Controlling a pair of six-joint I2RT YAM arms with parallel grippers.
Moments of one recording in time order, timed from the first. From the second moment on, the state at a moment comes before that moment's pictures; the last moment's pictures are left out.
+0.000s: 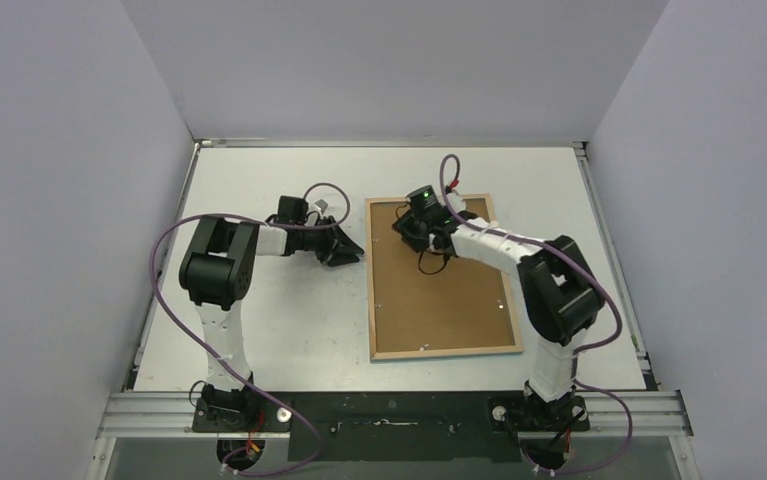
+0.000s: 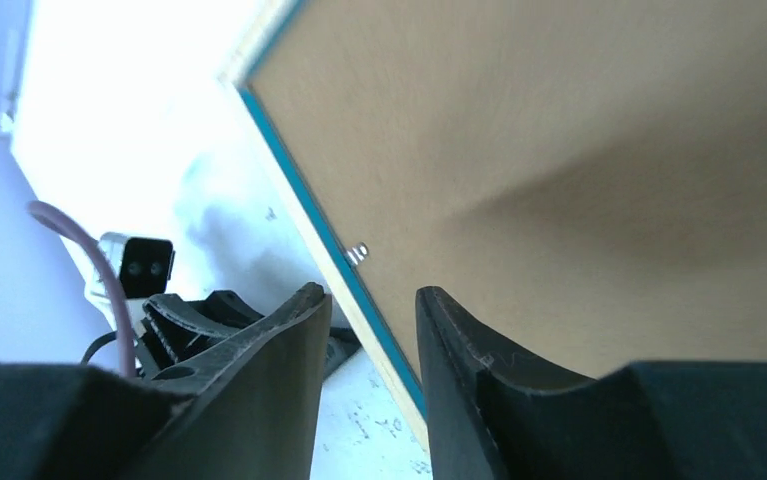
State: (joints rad) left arm -0.23 2.07 1.05 0.14 0.83 -0.95; right arm 0.61 1.88 1.24 -0.20 0.17 1.31
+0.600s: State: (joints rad) left arm -0.16 2.08 1.48 -0.31 0.65 -0.56; right arm 0.12 1.58 1.17 -0.67 0.24 0.73
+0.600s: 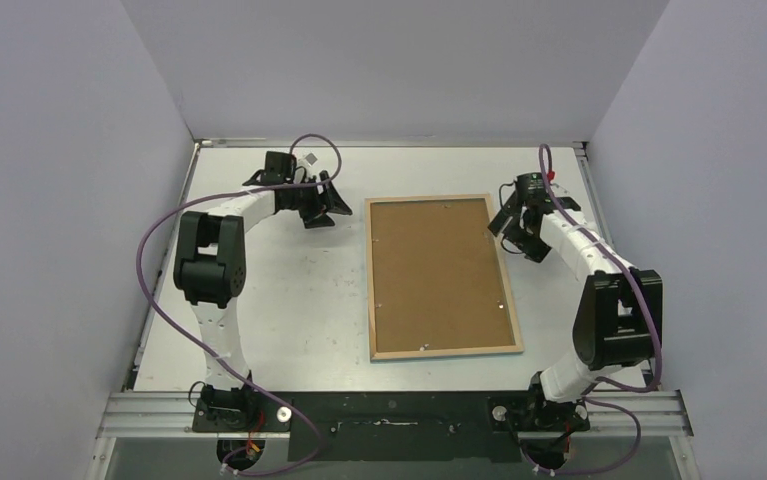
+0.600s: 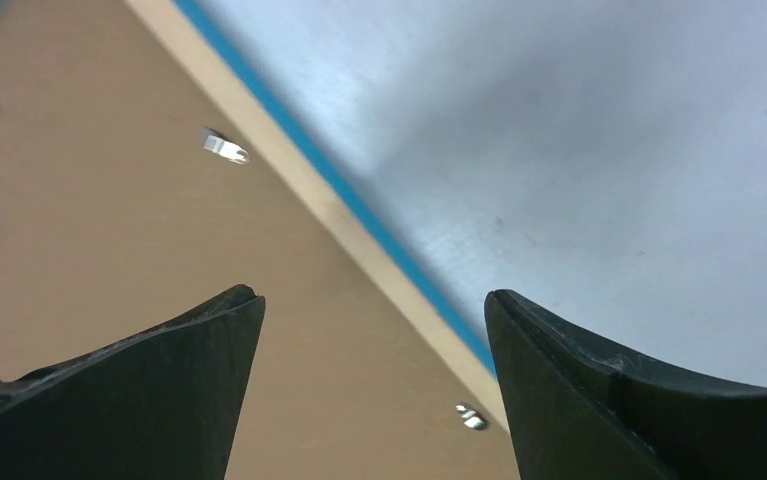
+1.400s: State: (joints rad) left arm -0.17 1.85 1.20 -0.36 0.59 -0.54; right arm 0.09 1.62 0.94 -0.66 -0.05 0.60
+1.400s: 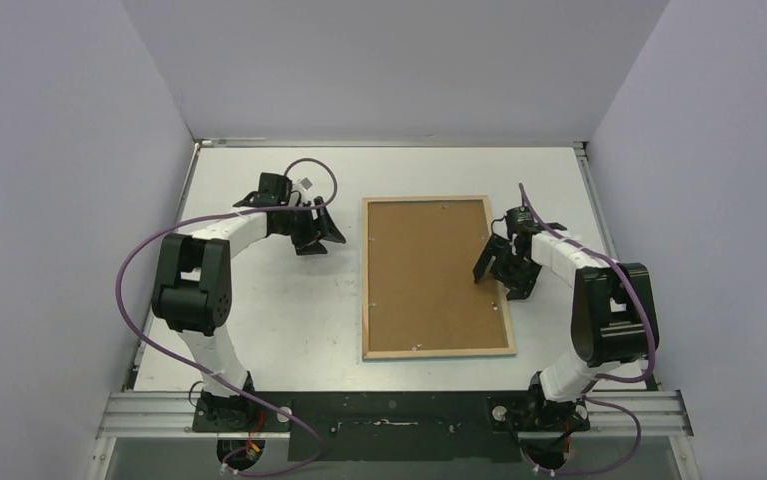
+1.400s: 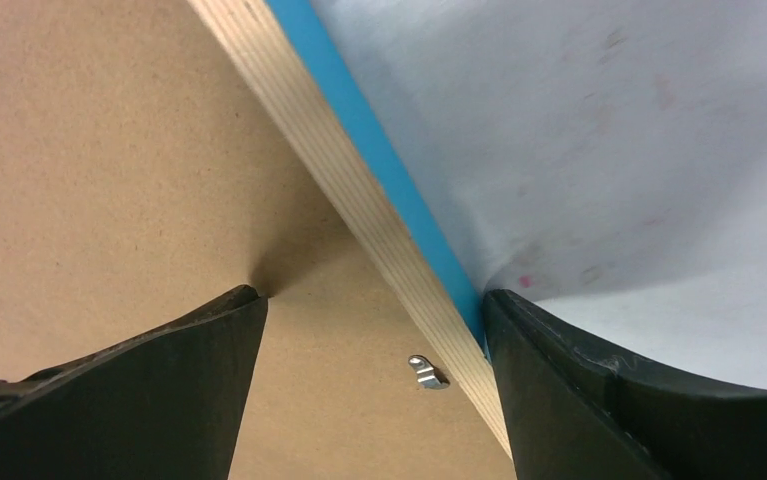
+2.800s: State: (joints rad) left arm -0.36 1.82 1.19 -0.36 0.68 -0.45; right arm 0.52 1.67 1.05 -0.79 0.00 0.46
